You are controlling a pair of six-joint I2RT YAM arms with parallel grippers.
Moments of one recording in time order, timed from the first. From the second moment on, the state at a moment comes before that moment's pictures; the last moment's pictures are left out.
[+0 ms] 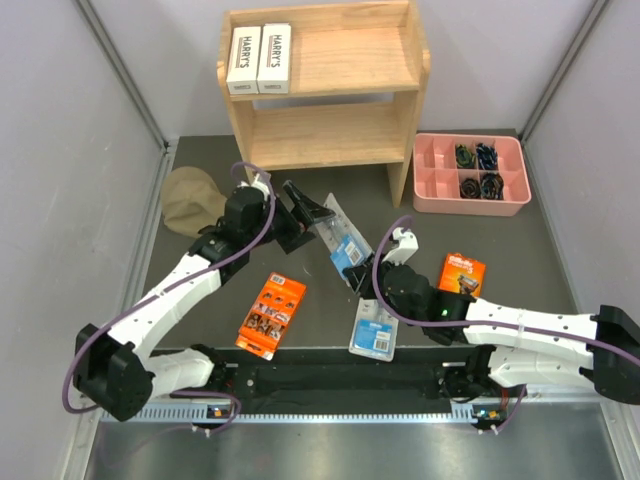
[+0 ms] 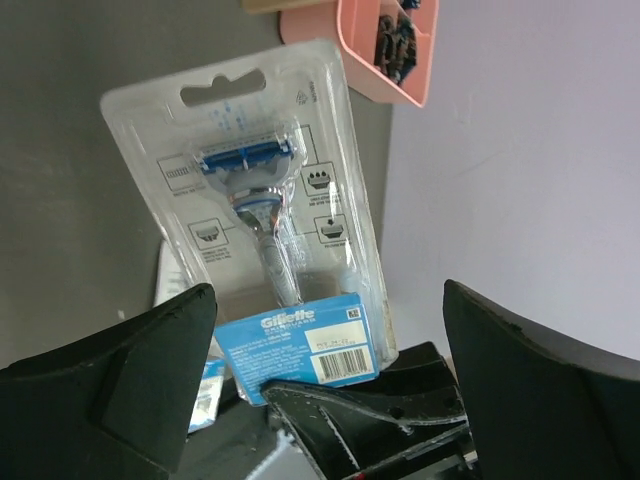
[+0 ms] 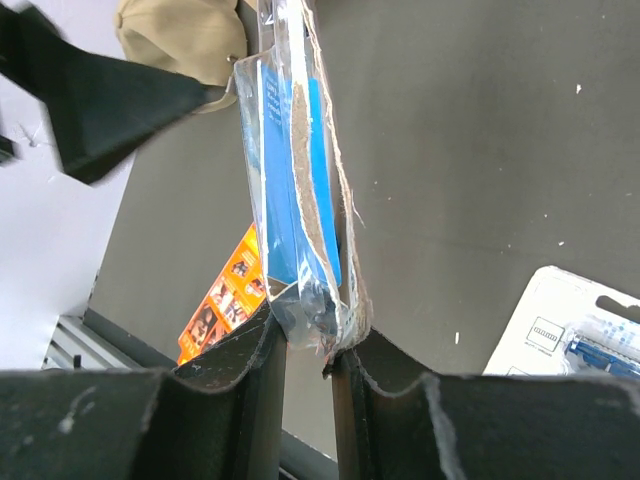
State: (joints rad) left arm -0.52 1.17 0.91 -0.12 0.29 -1.18; right arm 1.14 1.05 0.58 0.13 0.53 0.84
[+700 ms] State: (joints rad) left arm -0.54 1.07 1.16 -0.79 -0.32 -0.77; right arm 1.14 1.05 0.58 0.12 0.53 0.84
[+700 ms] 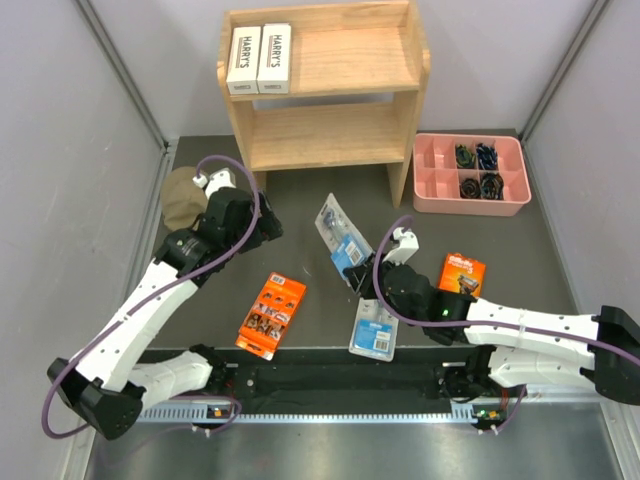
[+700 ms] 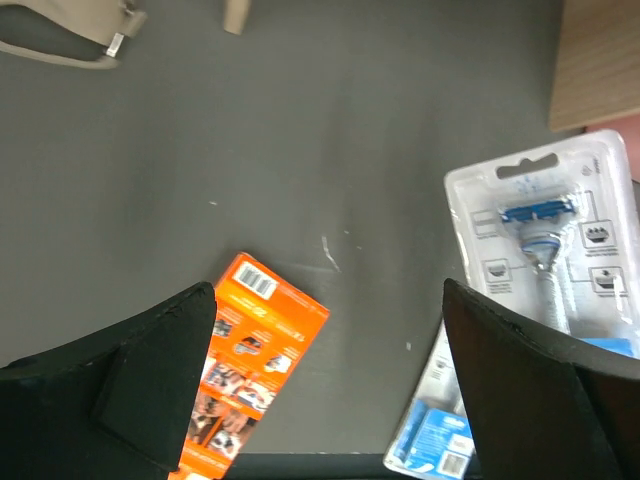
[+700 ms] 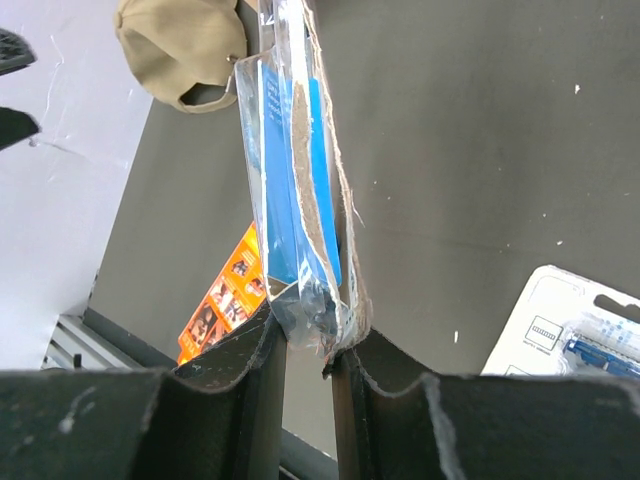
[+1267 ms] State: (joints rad) left arm -0.54 1.05 1.12 -0.82 -0.38 -0.73; right arm 1.14 1.04 0.76 0.04 0.46 0.74
